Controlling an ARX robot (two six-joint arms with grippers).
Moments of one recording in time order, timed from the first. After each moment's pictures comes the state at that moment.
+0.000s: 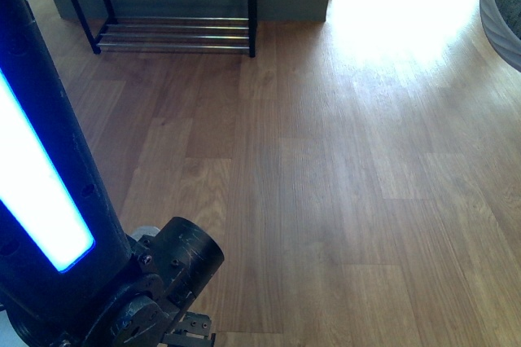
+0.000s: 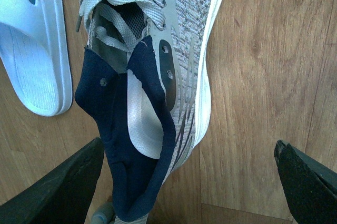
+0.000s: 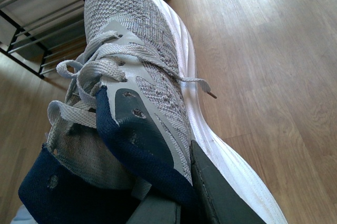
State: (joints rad) left arm -0.58 2.54 0.90 0.12 -0.31 -0.44; right arm -0.38 1.10 0.47 0.26 -0.29 0.26
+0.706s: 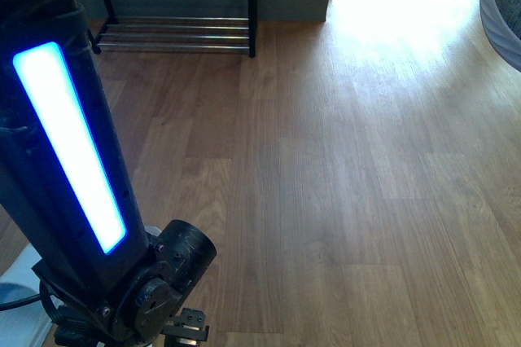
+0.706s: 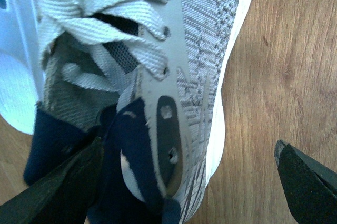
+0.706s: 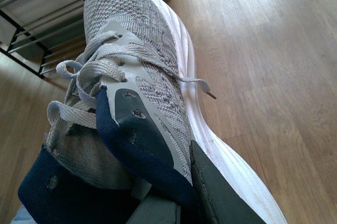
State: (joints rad) left arm -0.51 2.75 1.09 0.09 -0.31 -0.40; right arm -0.38 1.10 0.47 0.26 -0.29 0.26
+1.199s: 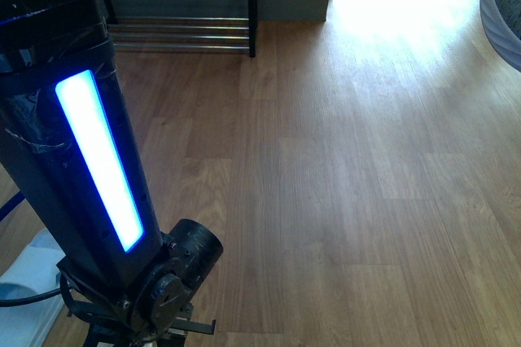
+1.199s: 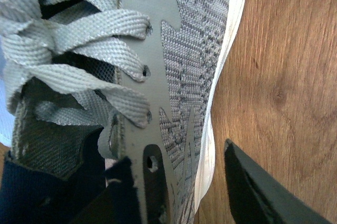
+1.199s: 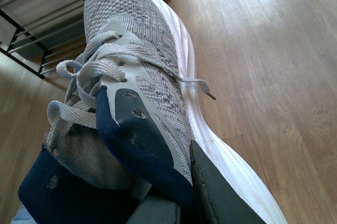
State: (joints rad) left arm -0.51 2.79 1.14 0.10 -0.31 -0.40; right arm -0.38 1.10 0.47 0.26 -0.29 0.26
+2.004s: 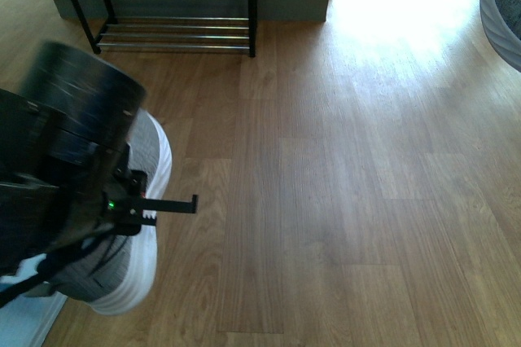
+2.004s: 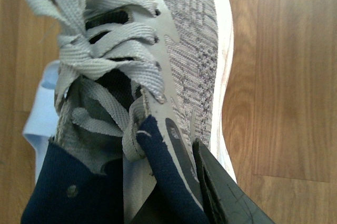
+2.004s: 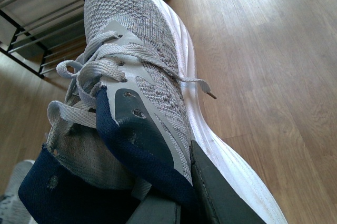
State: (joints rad) left arm -0.44 2.04 0.73 0.34 -0.34 -0.28; right arm -0.38 1.10 0.47 0.26 -0.29 0.26
